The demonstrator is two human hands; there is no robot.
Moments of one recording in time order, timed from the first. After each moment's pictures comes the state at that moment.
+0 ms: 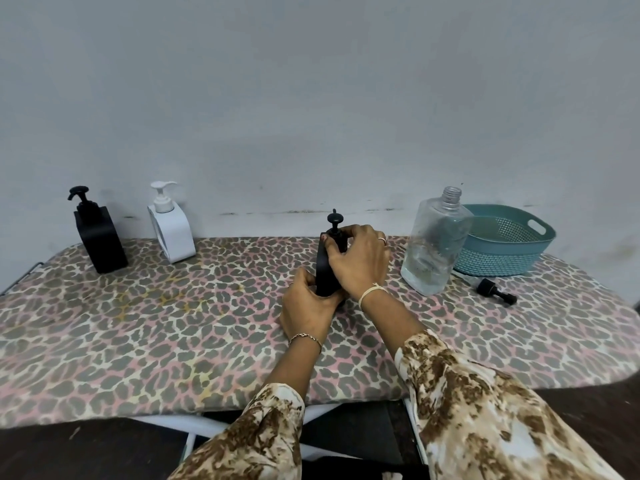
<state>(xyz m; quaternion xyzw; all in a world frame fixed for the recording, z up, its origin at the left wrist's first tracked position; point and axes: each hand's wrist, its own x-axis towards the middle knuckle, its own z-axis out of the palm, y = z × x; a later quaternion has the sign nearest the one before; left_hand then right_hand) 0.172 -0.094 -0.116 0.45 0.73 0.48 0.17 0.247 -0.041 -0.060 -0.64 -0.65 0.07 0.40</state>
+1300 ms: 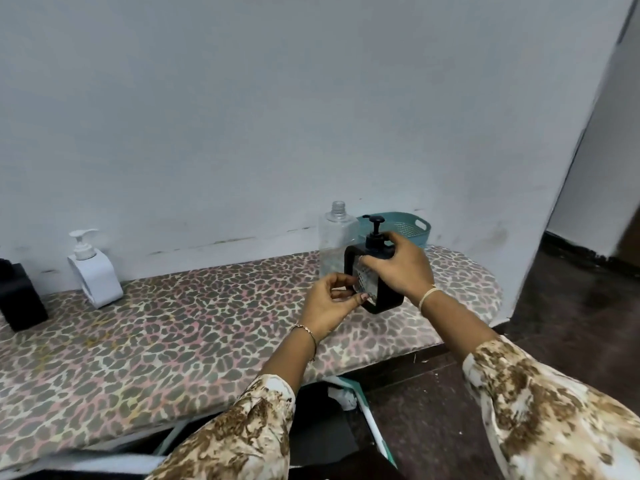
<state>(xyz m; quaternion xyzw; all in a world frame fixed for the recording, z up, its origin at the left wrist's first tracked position) 0.308 -0.123 -0.075 0.63 0.47 0.45 0.42 0.461 -0.119 -0.021 -0.66 -0.61 0.13 0.43</state>
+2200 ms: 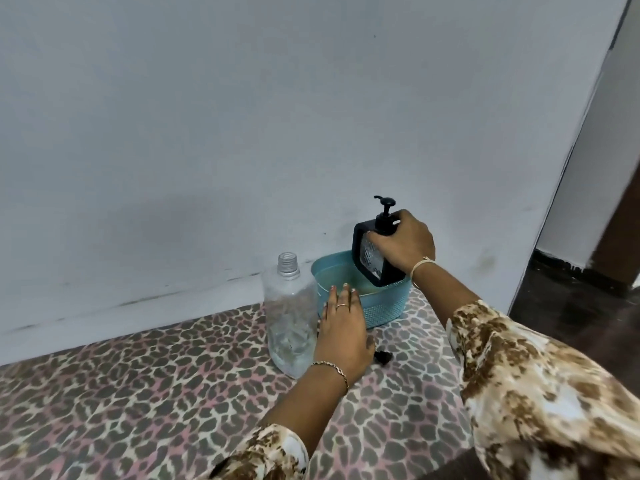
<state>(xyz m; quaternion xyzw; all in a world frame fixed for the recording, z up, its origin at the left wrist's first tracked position) 0.423 0.006 -0.081 0.82 0.54 0.20 0.07 0.562 0.072 0.015 -0.73 -0.53 0.07 0.43</state>
